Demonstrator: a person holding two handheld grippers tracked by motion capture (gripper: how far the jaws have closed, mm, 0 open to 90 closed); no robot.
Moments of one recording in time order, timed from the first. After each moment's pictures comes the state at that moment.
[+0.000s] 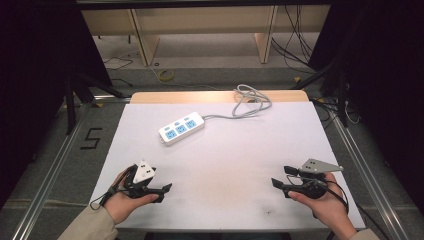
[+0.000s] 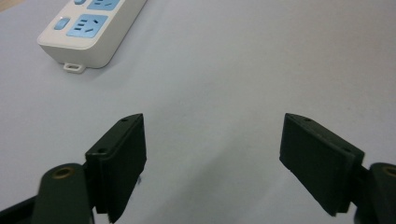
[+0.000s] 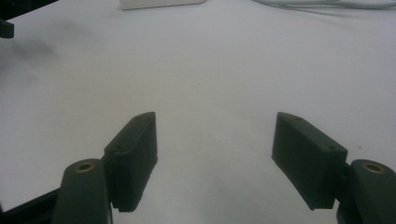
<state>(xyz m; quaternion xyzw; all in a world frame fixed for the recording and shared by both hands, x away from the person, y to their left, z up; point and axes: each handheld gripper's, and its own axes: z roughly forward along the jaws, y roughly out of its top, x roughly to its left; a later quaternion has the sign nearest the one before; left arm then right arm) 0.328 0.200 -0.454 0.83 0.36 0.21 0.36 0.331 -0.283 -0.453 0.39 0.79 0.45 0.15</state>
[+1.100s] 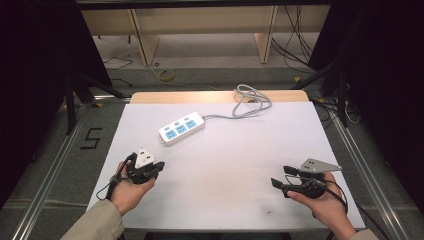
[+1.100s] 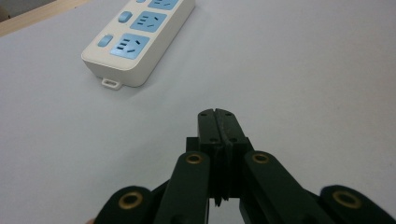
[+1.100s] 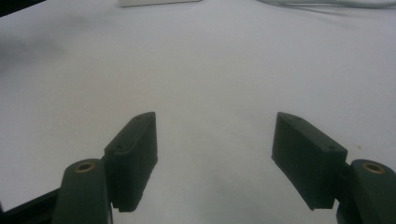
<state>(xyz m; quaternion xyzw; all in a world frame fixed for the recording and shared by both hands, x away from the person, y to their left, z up) 0.354 0.196 -0.441 0.80 0.41 0.23 0.36 0.332 -0.281 -0.453 0.39 0.79 0.44 0.15</state>
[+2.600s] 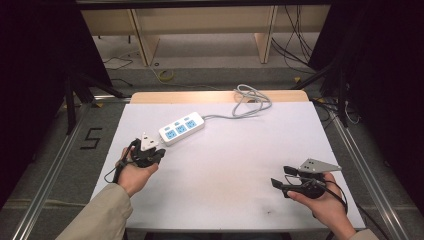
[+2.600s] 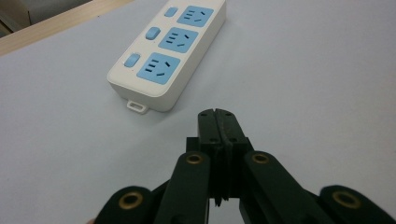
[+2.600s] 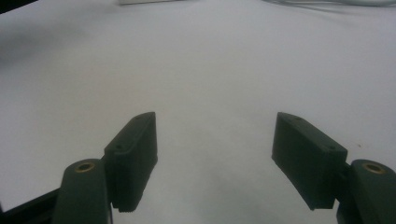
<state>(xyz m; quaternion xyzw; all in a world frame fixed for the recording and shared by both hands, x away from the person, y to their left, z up) 0.395 0.192 -0.434 0.80 0.43 0.25 0.34 0.332 -0.281 -0.454 0.39 0.79 0.44 0.15</state>
